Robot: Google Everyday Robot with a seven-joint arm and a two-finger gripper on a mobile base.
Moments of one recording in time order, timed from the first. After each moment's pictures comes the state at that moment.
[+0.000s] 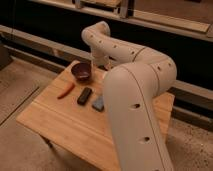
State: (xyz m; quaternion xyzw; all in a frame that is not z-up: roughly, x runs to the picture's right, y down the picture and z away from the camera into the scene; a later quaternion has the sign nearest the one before) arm -0.020 -0.102 0.844 -0.18 0.22 0.65 0.70
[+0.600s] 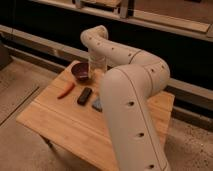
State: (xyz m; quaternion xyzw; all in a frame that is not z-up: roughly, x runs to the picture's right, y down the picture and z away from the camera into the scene) arm -0.032 -0.077 0.866 -0.22 0.23 0.66 0.68
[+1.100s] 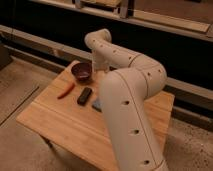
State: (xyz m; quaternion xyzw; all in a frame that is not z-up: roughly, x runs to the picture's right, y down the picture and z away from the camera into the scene) arm -0.014 -0.064 0.887 -0.24 0.26 0.65 0.68
